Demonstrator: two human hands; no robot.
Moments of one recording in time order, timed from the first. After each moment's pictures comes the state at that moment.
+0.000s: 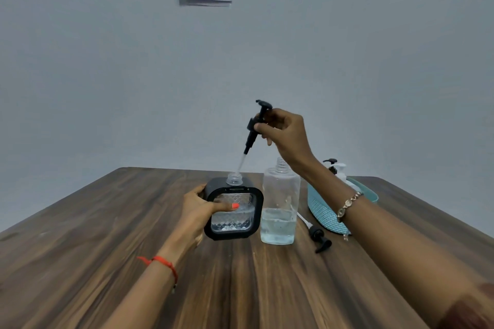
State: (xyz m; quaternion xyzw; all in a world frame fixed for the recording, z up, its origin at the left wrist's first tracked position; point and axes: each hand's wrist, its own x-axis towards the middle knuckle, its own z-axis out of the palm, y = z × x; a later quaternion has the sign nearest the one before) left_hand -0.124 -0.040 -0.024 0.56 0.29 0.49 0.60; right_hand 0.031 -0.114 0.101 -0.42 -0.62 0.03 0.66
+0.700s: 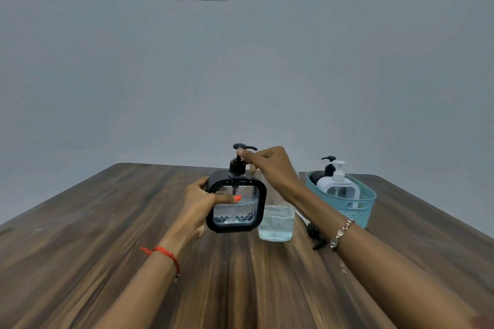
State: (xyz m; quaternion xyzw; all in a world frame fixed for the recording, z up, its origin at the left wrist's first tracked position) left_hand -0.117 -0.041 -0.014 0.55 0.25 0.49 0.63; right_hand 0.024 -0.107 0.047 -0.56 -0.58 0.11 0.58
